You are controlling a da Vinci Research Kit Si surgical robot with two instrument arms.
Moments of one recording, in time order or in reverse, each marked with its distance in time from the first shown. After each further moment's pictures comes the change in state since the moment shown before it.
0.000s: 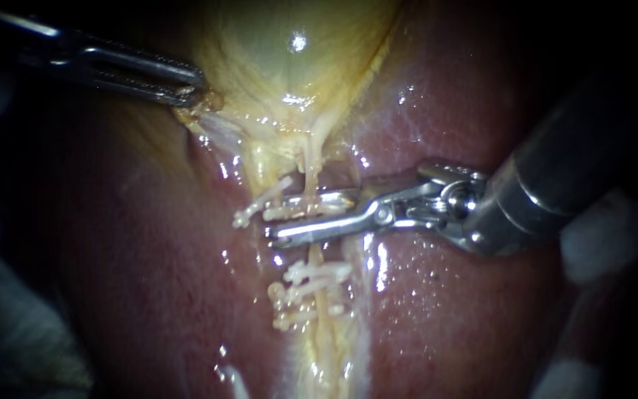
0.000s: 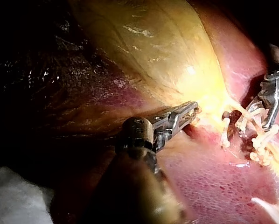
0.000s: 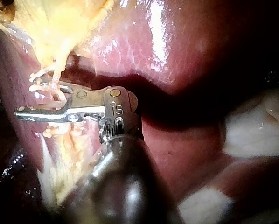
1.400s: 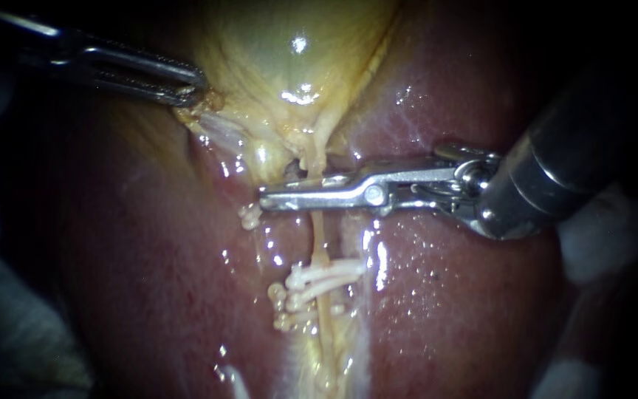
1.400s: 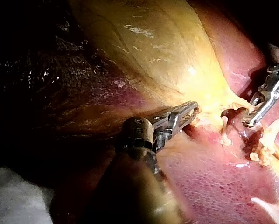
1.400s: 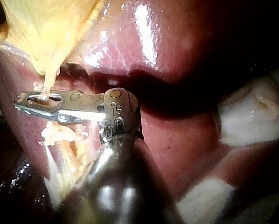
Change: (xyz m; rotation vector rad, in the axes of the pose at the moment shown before) right arm 0.001 -0.001 -0.001 -0.049 0.033 0.037; left arm 0.000 0.000 0.000 0.000 0.000 0.000
